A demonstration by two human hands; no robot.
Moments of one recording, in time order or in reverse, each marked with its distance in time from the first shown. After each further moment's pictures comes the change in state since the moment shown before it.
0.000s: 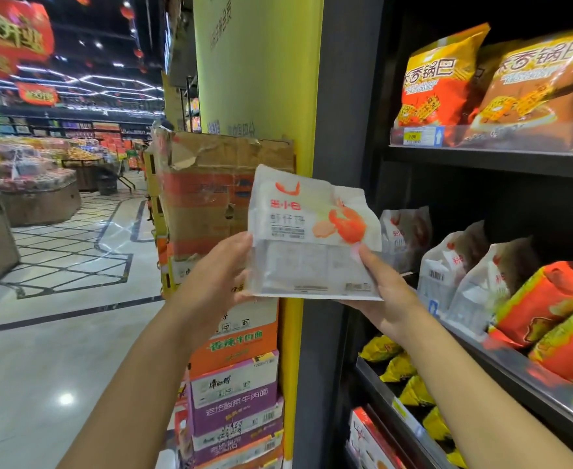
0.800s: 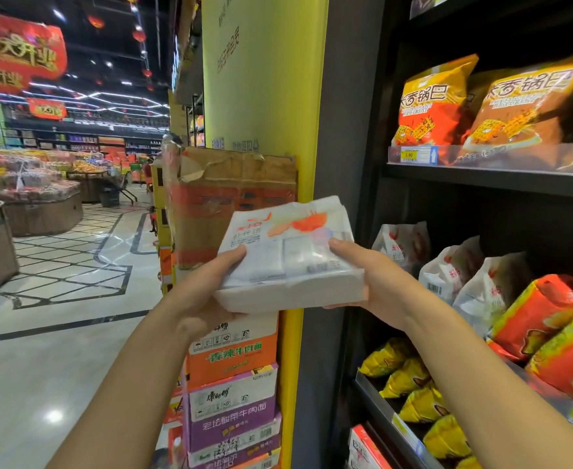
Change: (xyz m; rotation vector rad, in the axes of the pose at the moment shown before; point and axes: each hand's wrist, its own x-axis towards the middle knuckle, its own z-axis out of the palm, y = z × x) left_hand 0.000 0.012 -0.009 -0.216 0.141 -0.242; right_hand -0.022 -0.053 0.049 -0.322 -0.122 0.071
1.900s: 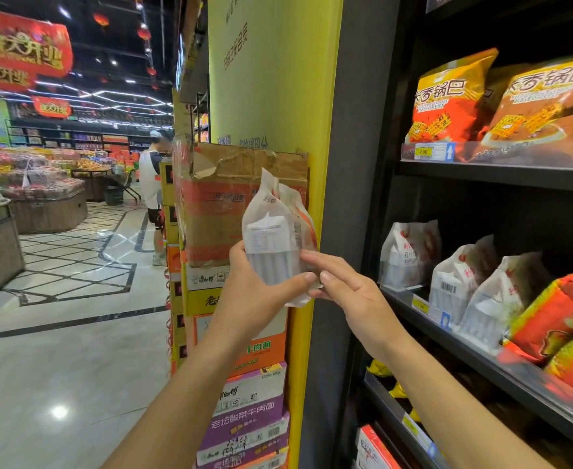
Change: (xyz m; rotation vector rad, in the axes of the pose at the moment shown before) left_hand -0.009 -0.030 0.023 0.510 0.125 0.492; right_hand 0.006 0.057 0.041 -0.303 0.022 -0.472
